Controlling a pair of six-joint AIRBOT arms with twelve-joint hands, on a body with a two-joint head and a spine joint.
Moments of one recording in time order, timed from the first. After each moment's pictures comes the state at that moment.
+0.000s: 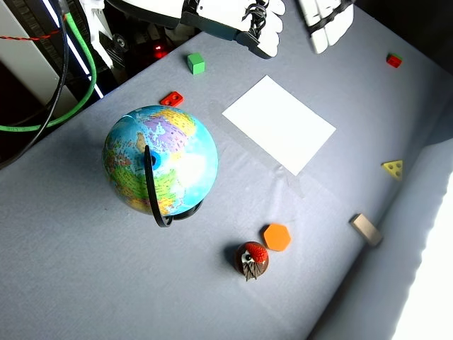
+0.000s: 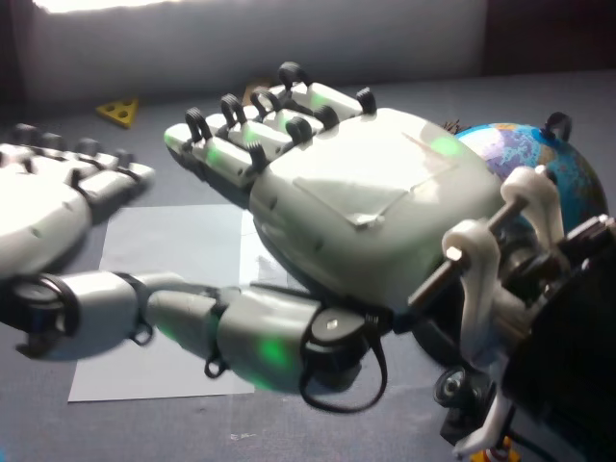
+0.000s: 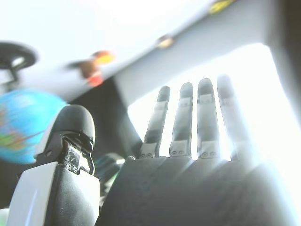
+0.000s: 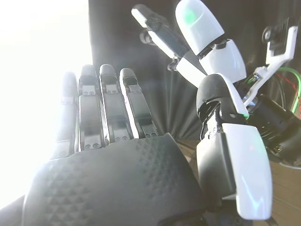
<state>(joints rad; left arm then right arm) 0.47 -0.49 0.39 -1.60 -0.66 2.54 -0.18 -1.16 0.43 -1.88 -0.90 0.83</state>
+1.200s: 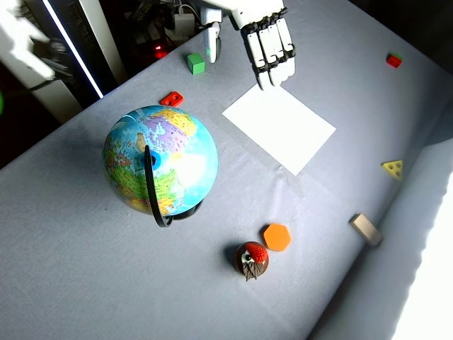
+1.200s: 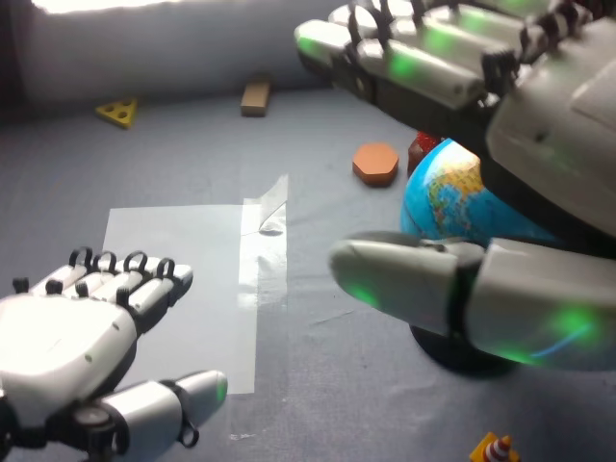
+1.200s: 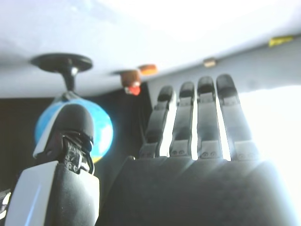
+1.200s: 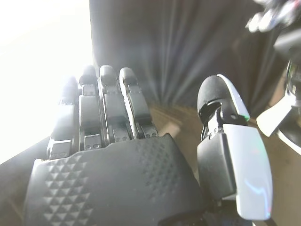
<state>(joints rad) 0.99 -0.72 0.43 -1.02 -0.93 1.73 -0.26 -0.62 0.33 -2.61 -0.60 1.53</state>
